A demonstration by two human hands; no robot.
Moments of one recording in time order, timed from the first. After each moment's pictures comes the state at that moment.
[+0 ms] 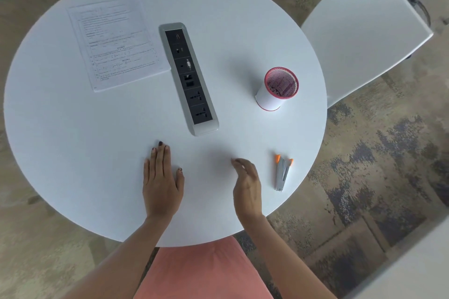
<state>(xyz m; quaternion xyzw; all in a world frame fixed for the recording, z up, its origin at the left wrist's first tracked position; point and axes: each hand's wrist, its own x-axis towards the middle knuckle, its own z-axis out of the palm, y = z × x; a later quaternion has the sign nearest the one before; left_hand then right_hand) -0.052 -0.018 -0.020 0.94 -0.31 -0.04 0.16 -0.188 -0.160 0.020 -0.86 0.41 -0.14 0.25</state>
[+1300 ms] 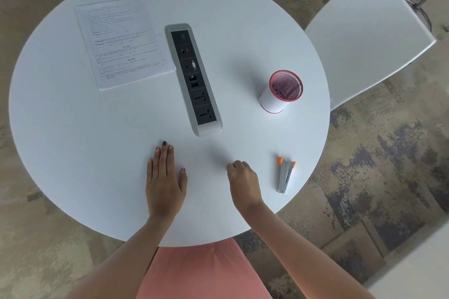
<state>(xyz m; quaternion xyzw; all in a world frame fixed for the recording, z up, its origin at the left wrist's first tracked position) -0.051 -0.017 -0.021 0.93 -0.31 -0.05 0.17 -0.163 -0.167 0.048 -0.96 0.28 -0.03 0.09</state>
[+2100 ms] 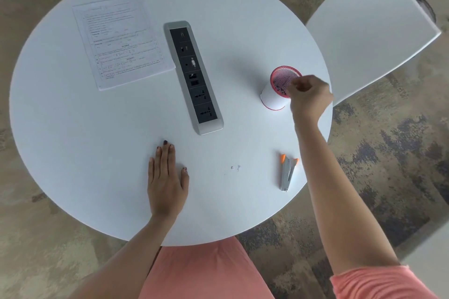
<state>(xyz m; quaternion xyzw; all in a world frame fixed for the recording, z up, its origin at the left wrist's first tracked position) -0.051 -0.016 -0.023 0.94 -0.31 -0.06 0.16 -0.113 -0.336 0.125 -0.70 0.58 -0.31 0.30</state>
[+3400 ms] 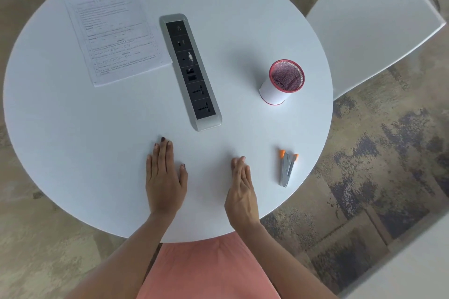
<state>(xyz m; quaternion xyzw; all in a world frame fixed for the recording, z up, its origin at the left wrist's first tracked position) -0.051 -0.018 -0.020 0.94 -0.31 -0.05 0.16 -0.198 -0.128 0.005 -0.88 0.37 -0.05 0.28</state>
